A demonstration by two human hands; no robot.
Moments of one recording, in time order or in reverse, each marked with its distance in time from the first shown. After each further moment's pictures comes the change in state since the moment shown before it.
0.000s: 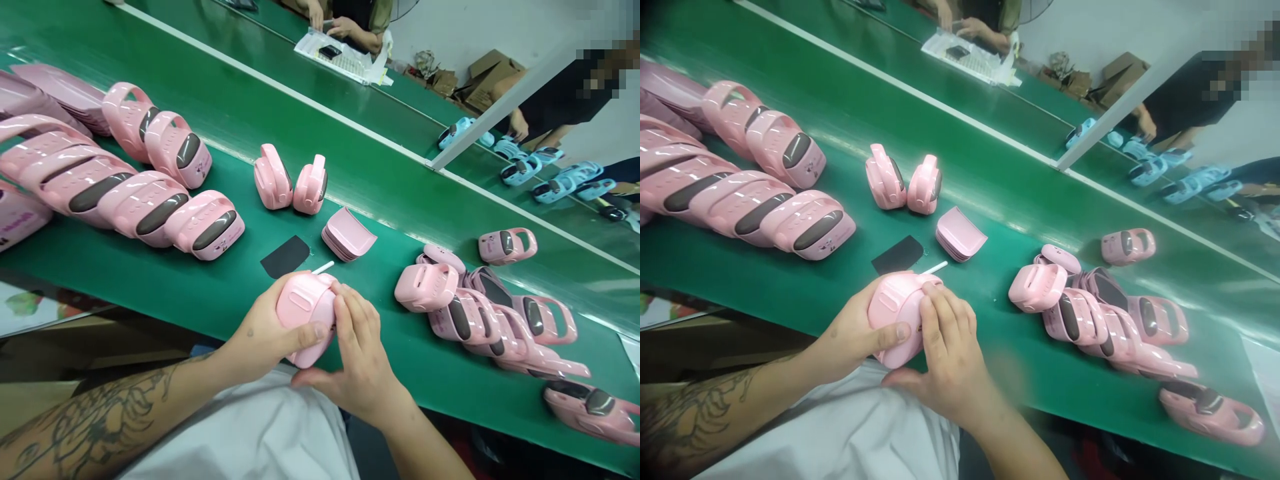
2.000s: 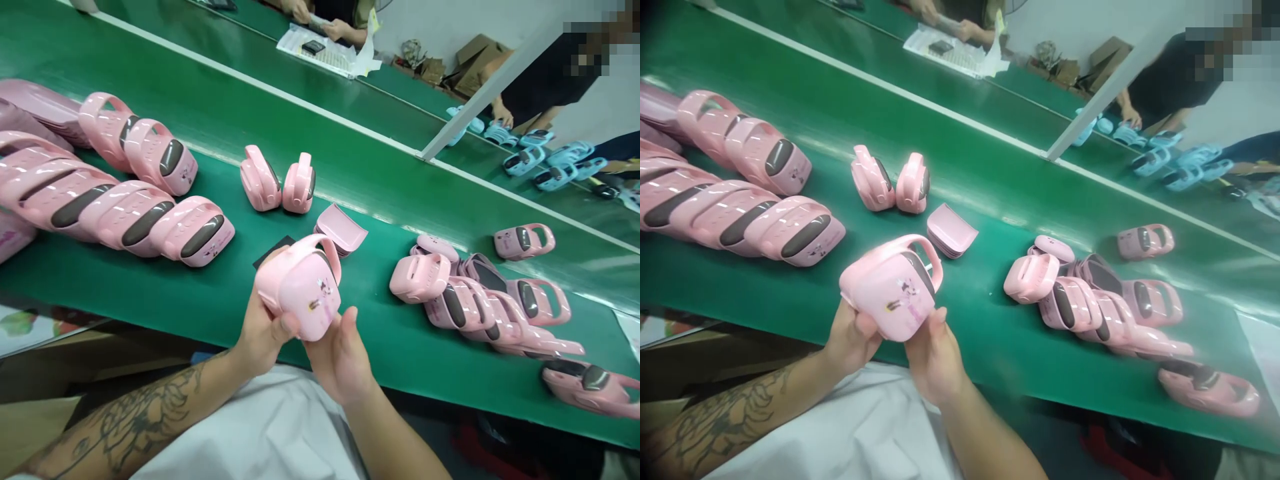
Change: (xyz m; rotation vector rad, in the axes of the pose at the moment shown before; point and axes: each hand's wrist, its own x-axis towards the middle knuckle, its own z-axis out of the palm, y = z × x) left_hand 0.016 -0.033 0.007 -0.212 0.116 0.410; right_hand 0.013 -0.033 0.029 1.613 0.136 1.007
